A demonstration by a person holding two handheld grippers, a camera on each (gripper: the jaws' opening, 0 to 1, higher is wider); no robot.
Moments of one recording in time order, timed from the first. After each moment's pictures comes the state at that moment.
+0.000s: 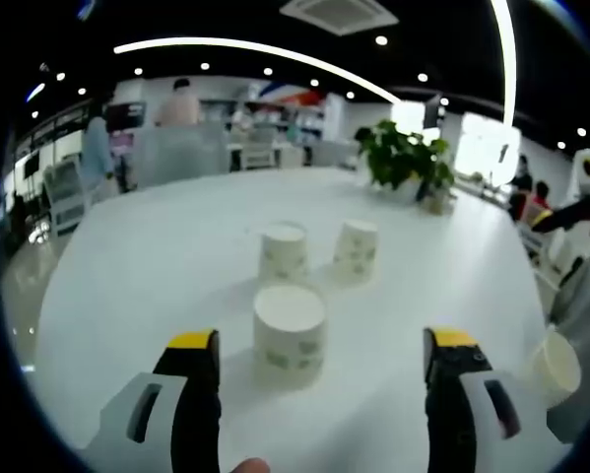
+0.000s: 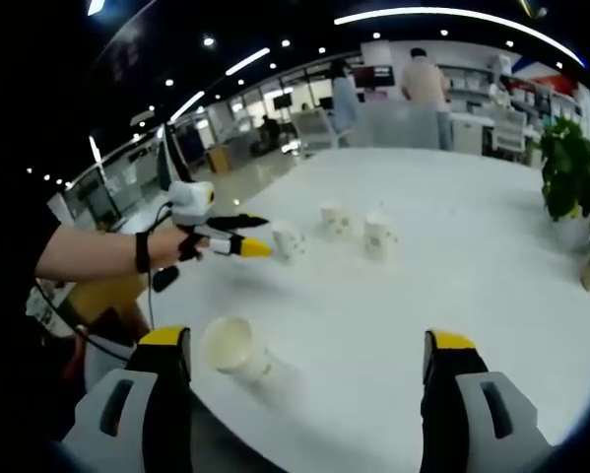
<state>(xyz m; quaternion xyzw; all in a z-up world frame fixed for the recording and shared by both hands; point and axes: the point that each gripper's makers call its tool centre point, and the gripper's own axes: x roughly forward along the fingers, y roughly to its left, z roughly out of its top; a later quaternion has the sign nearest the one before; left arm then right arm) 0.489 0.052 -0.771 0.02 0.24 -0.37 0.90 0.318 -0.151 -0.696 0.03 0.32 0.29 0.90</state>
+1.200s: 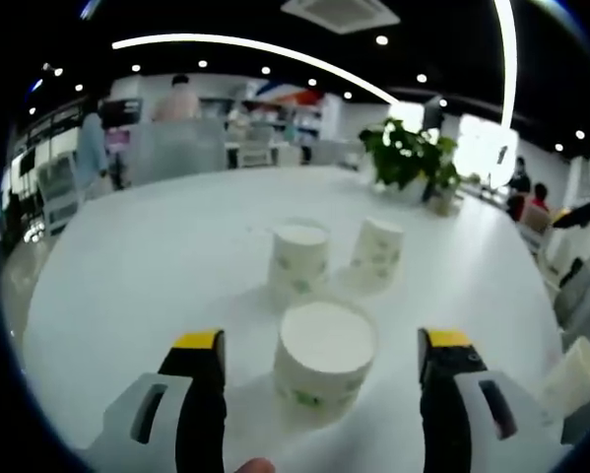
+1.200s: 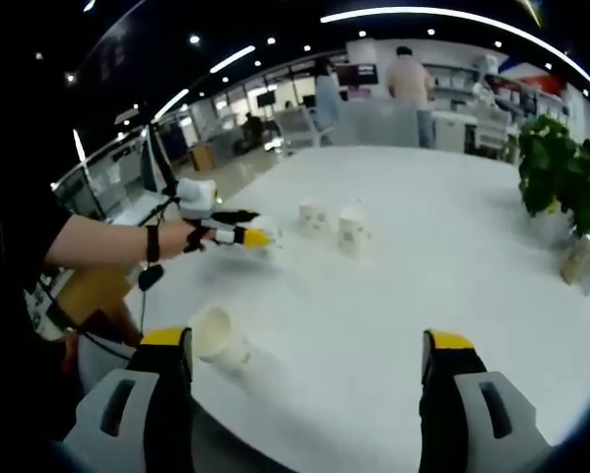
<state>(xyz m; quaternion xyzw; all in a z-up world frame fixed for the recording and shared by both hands) 0.531 0.042 -0.786 0.02 0.24 -0.39 0.89 0.316 -0.181 -0.689 0.02 0.33 0.26 0.91</state>
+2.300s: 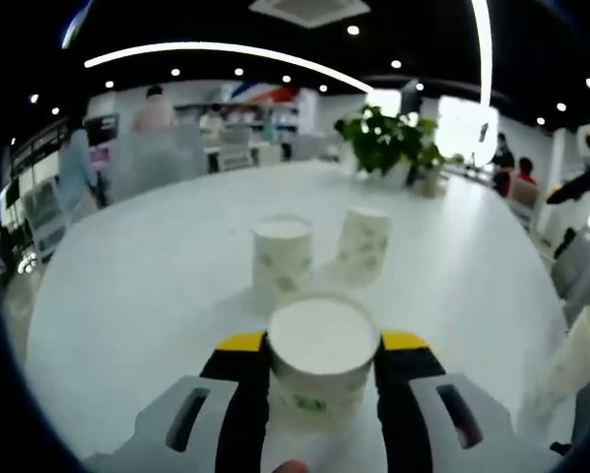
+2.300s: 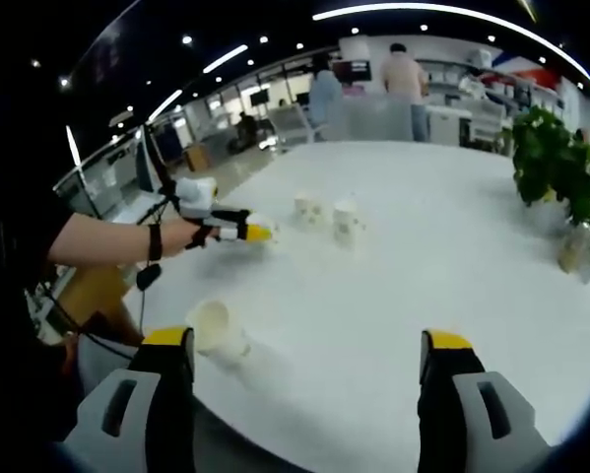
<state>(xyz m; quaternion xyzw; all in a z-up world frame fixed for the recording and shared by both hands) 0.525 0.027 -0.791 0.03 0.23 -0.42 0.88 0.309 -0.183 -0.697 0.03 0.34 0.25 0.91</state>
